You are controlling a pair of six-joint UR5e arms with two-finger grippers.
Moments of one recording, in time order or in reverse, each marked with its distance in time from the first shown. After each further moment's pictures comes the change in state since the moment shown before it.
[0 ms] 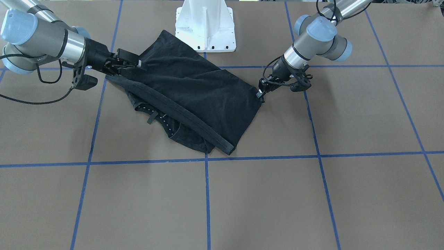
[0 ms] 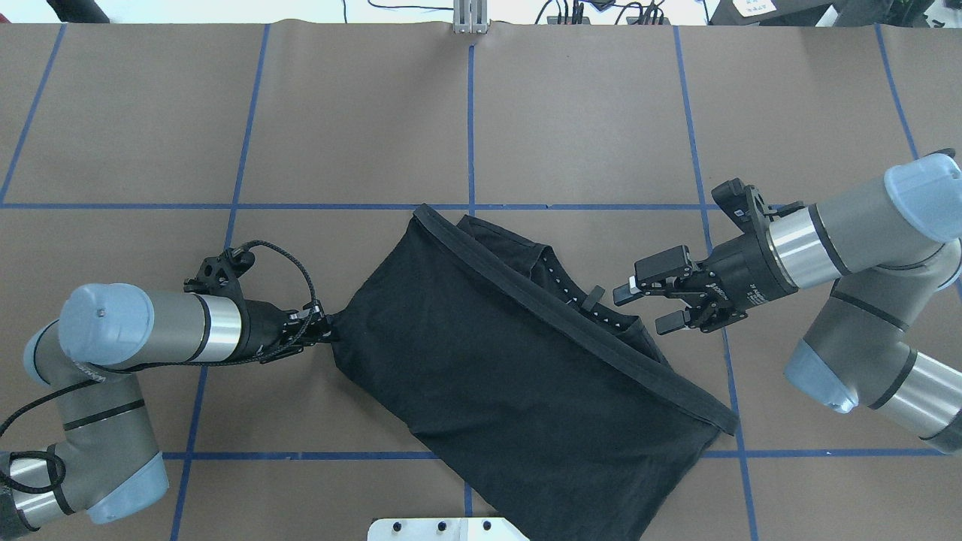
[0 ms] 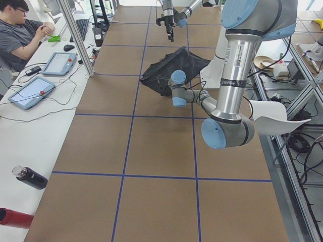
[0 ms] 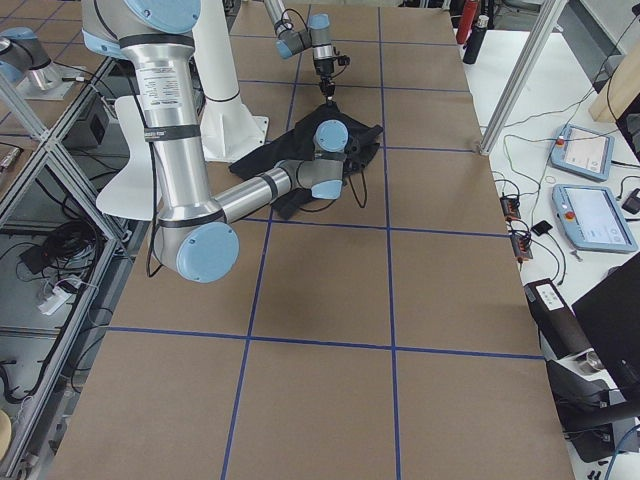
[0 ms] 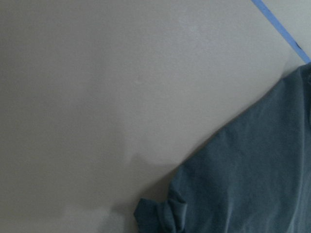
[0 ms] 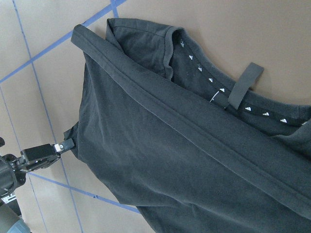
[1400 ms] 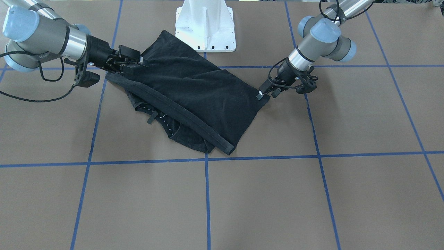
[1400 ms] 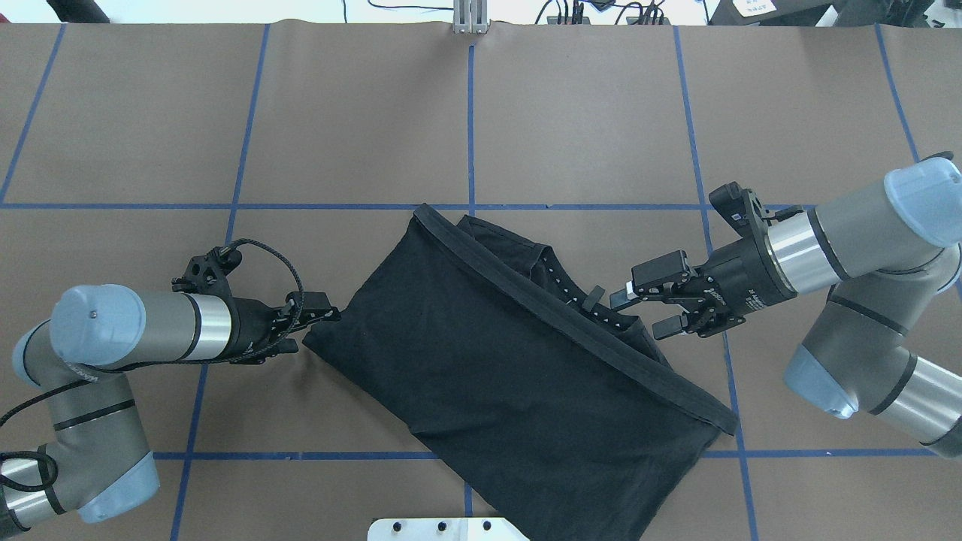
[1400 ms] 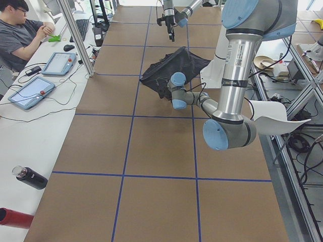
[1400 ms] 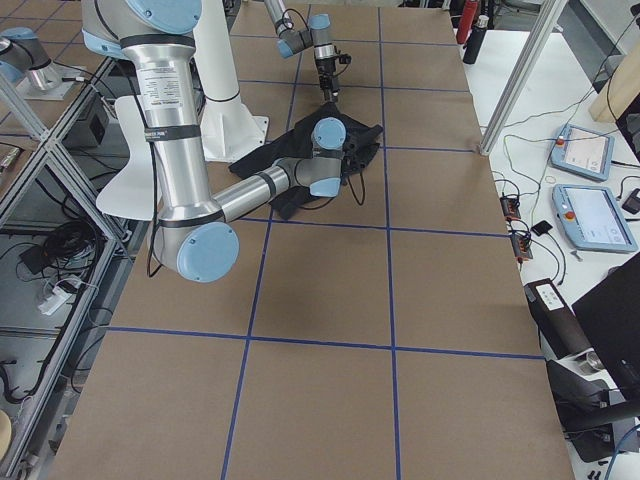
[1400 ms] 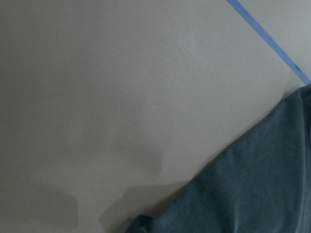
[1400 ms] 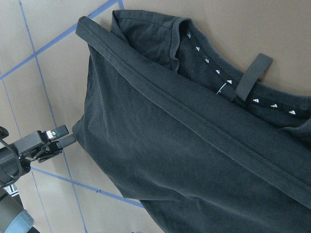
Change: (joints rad) left arm 0.004 0.018 0.018 -0.007 0.033 -0.003; right arm -0.010 -0.002 0.017 -0.001 -0.003 0.001
